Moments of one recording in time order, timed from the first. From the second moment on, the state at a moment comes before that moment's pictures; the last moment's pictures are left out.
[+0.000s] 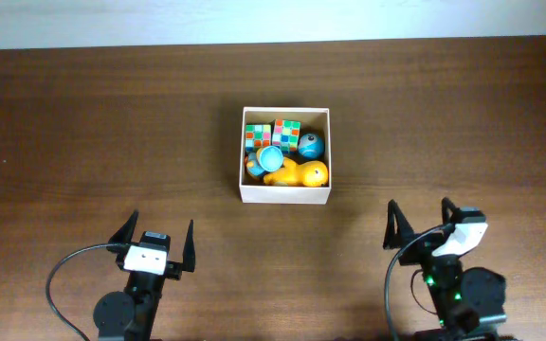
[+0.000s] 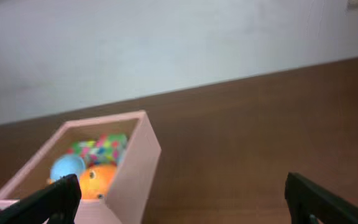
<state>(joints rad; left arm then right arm) 0.00 0.01 0.02 -0.07 0.16 0.16 0.09 0.15 0.21 -0.18 -0.03 0.25</state>
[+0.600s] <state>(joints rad) 0.00 0.01 0.02 -0.07 0.16 0.16 0.07 0.01 0.05 -0.14 0.08 0.22</state>
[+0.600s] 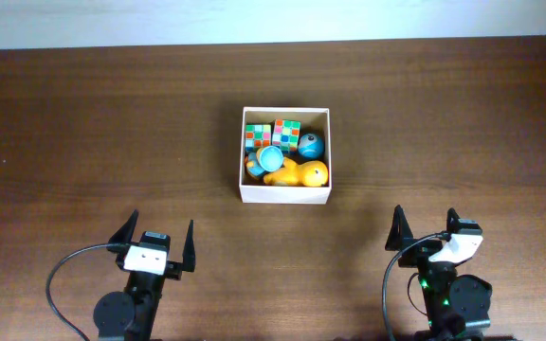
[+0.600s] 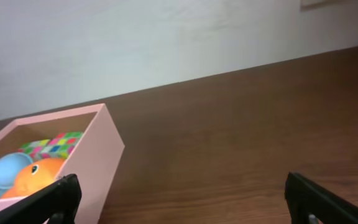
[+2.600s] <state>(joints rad) 0.00 0.01 0.02 -0.07 0.16 0.16 0.07 0.01 0.05 -0.14 0.07 0.18</state>
